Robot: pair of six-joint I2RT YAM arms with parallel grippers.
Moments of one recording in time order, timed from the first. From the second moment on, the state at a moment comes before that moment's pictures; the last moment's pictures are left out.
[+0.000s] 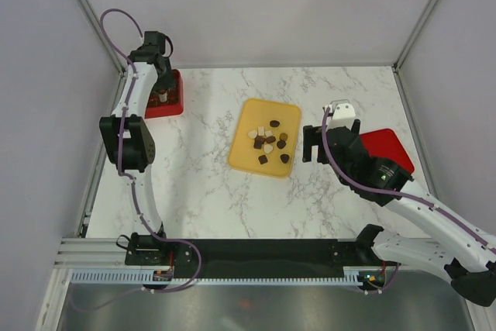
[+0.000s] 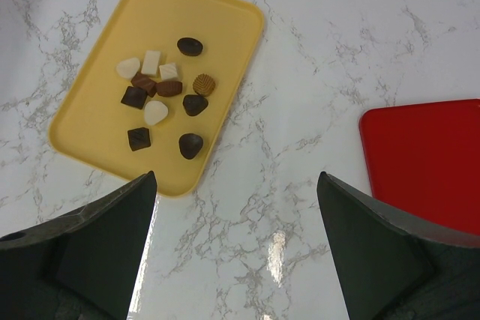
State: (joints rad) left arm -0.01 2.20 2.15 -0.93 -0.25 -0.21; right arm 0.82 0.93 1.00 -0.62 0.60 0.37
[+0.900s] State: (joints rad) left arm -0.62 1.48 1.43 -0.88 -0.10 -0.25; right arm 0.82 0.85 1.03 -0.73 0.60 0.41
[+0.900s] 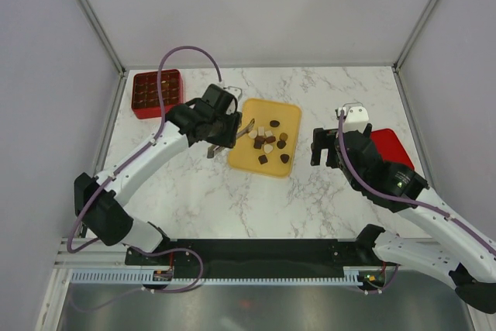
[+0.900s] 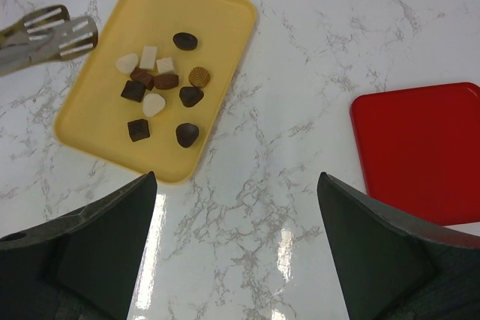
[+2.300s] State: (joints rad) left arm -0.69 1.74 1.38 -0.75 -0.16 -0.27; right arm 0.82 0.85 1.03 -0.73 0.63 0.41
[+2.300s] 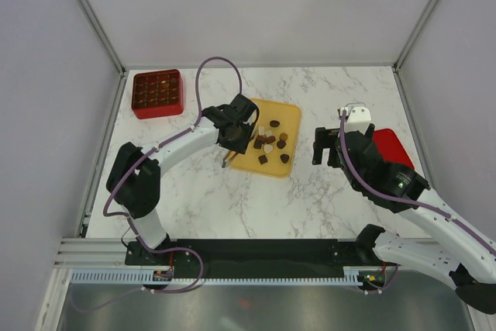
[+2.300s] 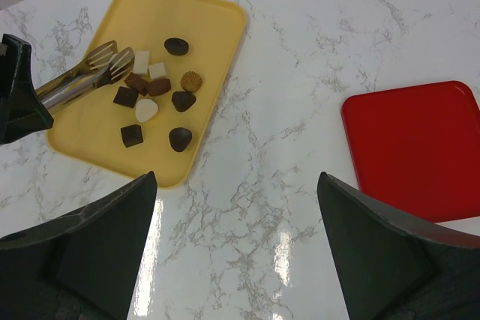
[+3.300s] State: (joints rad) left arm -0.58 1.74 1.74 -0.95 -0.22 -0.27; right arm 0.82 0.82 1.03 -0.73 0.62 0.42
